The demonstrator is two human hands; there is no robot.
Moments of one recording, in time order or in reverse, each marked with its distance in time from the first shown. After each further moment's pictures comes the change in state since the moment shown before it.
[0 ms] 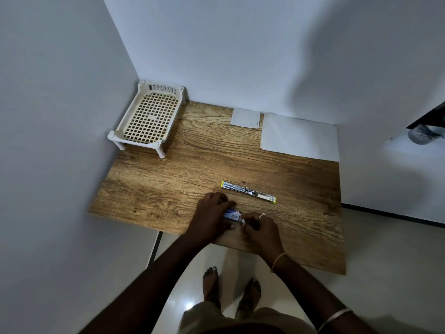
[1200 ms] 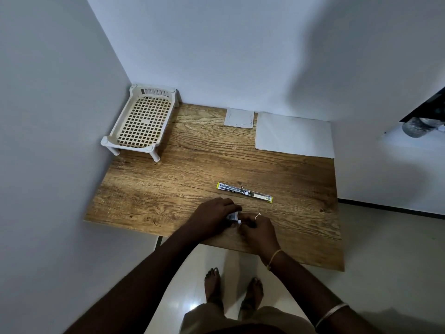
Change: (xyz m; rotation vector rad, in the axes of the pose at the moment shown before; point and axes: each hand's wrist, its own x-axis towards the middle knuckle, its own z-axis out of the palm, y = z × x) left_hand 0.016 0.011 -0.019 0.043 -0.147 0.245; right_hand 0.004 0.002 0.004 0.091 -0.050 0.129
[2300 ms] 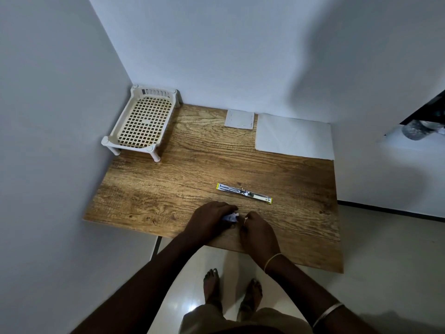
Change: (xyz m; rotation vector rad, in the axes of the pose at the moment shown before) left_hand -0.011 -0.002 0.014 -0.080 0.123 -0.105; right_hand -0.013 -0.019 -0.007 -0.650 0.000 -0.366
